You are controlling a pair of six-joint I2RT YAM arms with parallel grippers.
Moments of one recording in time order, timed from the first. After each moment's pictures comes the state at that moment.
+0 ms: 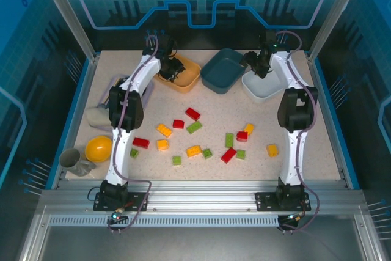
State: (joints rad) left arm -0.22 2.44 2.29 -0.94 0.21 -1.00; right arm 0.07 2.31 2.17 -0.93 -0.18 0.61
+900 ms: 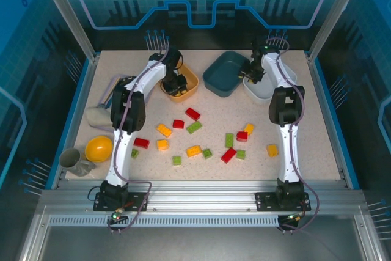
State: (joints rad) left arm -0.27 2.38 2.11 -1.09 0.26 -0.69; right arm 0.09 2.54 2.41 -1.13 -0.17 0.52
